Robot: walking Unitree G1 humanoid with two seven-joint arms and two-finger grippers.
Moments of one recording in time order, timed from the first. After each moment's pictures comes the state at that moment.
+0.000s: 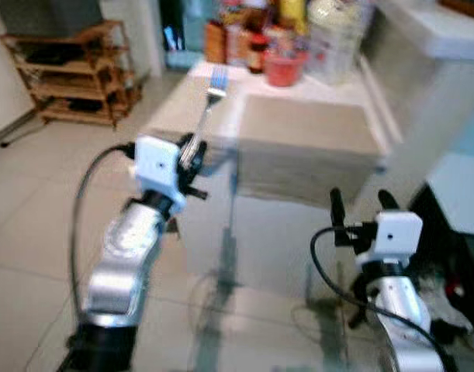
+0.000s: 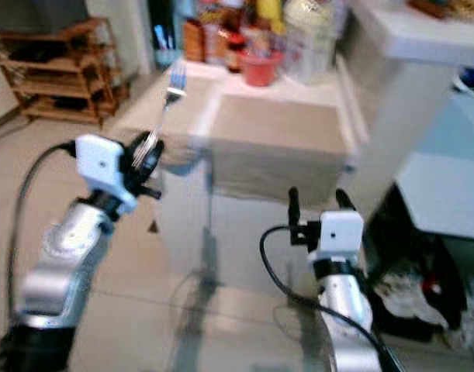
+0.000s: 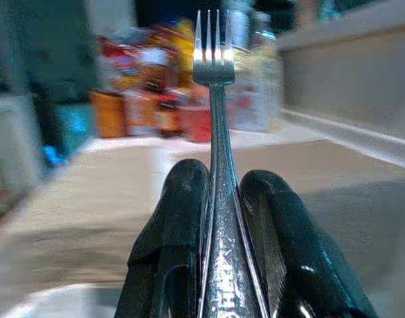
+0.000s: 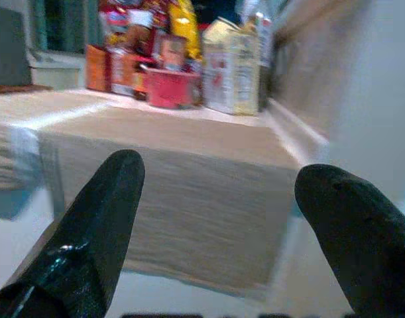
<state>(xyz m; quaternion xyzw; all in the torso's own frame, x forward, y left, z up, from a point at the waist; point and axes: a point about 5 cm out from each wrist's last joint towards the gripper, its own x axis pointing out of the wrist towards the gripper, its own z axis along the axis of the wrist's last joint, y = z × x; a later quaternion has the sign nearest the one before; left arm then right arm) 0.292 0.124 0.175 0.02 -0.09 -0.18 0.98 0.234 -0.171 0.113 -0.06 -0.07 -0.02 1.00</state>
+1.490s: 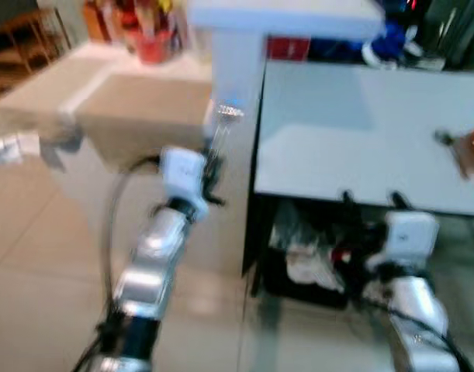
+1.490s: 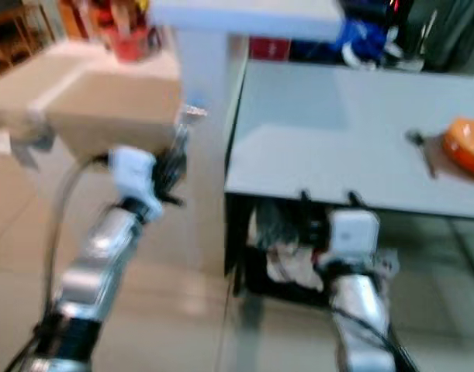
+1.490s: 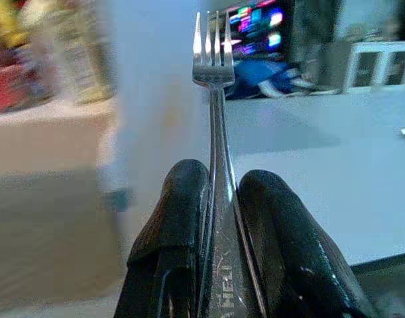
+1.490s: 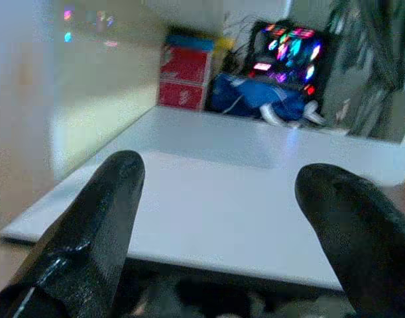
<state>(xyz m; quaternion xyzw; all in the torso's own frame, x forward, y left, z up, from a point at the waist) 0.307 0.101 0.150 0.02 -0.05 -0.19 0.98 0.232 -0.185 0.117 -0.07 -0.07 -0.02 0.99</state>
